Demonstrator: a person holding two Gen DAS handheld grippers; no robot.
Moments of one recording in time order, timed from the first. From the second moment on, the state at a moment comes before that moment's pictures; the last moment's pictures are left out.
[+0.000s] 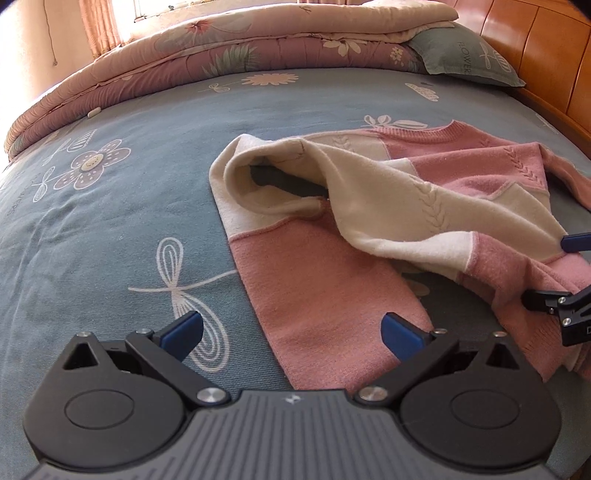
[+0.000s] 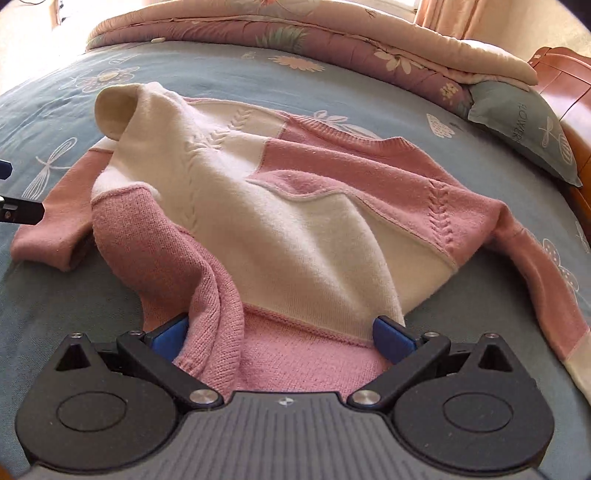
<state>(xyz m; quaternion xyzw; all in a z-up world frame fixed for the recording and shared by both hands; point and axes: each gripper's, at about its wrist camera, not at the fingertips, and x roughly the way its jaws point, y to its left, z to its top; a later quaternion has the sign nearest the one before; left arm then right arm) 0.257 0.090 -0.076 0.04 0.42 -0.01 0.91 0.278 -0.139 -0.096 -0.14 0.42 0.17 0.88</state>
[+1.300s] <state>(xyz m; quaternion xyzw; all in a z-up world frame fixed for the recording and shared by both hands) 0.322 0.050 -0.110 0.21 0.39 0.11 0.89 0.254 -0.138 -0.098 -0.13 0.41 0.16 0.89</state>
